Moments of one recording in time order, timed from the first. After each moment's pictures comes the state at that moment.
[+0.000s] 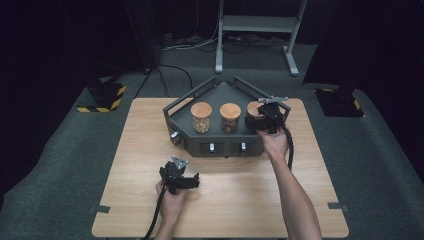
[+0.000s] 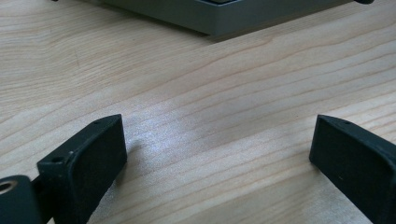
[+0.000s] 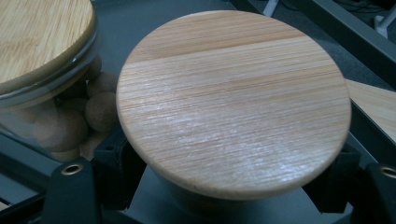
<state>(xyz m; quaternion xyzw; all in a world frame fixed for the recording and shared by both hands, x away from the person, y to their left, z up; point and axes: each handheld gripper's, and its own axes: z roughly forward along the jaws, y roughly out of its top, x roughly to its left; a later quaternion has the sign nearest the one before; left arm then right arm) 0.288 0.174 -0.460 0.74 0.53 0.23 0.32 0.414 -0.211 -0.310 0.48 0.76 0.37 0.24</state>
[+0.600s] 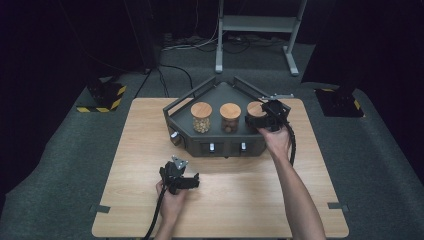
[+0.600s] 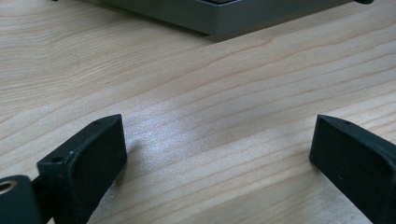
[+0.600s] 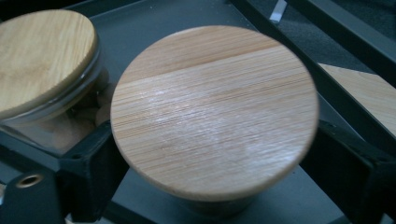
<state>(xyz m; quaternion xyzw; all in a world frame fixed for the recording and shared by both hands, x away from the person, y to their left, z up) 0.288 0.175 -0.460 0.74 0.53 0.23 0.32 0.422 -0.232 -0.301 0.49 0.76 0.39 0.20</state>
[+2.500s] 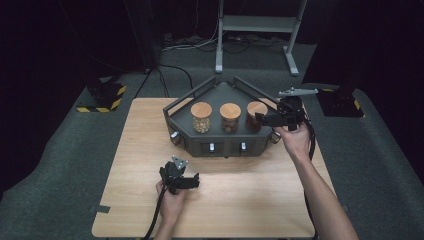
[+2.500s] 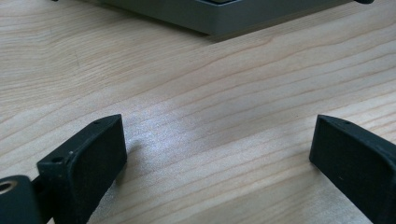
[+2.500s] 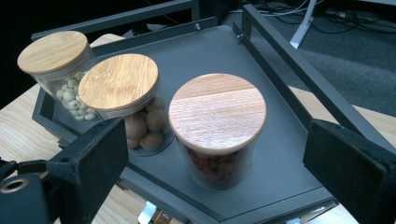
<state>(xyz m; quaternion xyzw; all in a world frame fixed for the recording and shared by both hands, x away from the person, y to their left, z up) 0.288 0.174 -0.460 0.74 0.53 0.23 0.33 0.387 -0.277 -0.262 0.43 0.76 0.44 0.20</state>
